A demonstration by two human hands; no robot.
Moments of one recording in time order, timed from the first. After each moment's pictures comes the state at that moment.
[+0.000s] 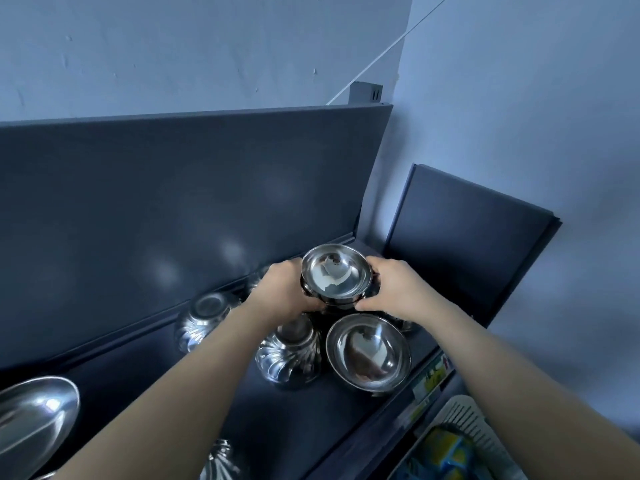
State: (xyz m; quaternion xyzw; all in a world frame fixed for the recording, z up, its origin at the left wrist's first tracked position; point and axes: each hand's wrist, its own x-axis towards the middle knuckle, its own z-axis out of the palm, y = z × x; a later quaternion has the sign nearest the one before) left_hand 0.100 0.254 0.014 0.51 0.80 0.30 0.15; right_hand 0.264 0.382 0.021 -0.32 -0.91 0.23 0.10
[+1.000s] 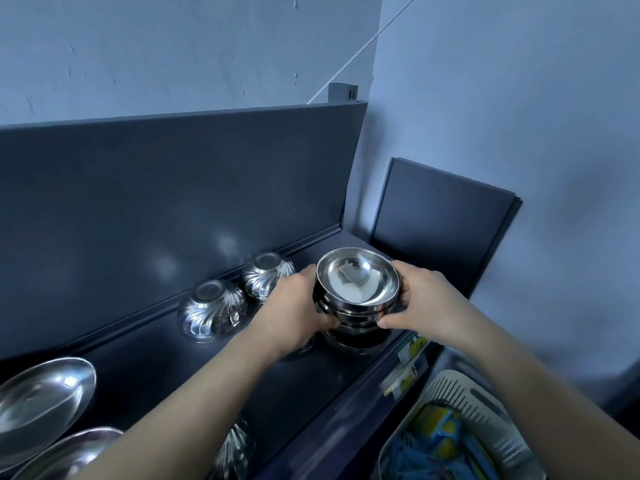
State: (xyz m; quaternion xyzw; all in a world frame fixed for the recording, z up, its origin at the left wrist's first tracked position) left_hand 0.163 0.201 0.022 0.56 0.75 0.33 0.13; right_hand 0.347 0.312 0.042 -0.35 -0.89 0.27 0.14
